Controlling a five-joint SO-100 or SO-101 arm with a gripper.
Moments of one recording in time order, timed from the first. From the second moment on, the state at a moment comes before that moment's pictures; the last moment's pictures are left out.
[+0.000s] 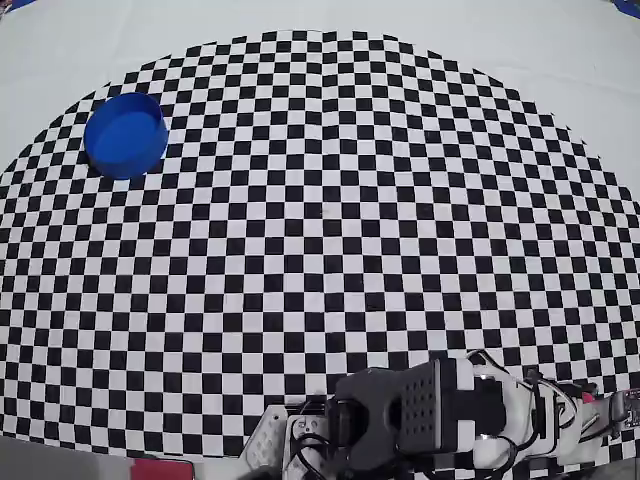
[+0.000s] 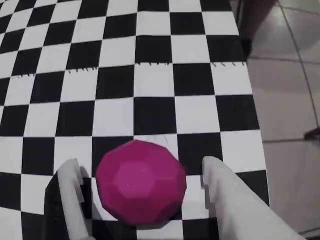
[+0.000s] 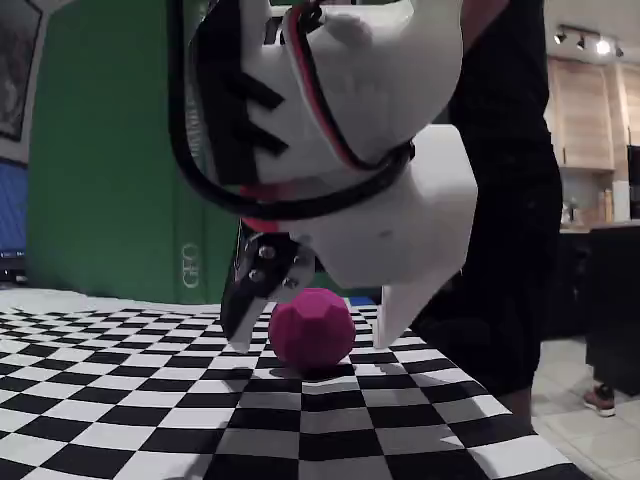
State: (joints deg) arm 94.0 70.5 119.4 -7.6 -93.7
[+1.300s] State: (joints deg) arm 93.6 70.0 119.7 -7.6 -93.7
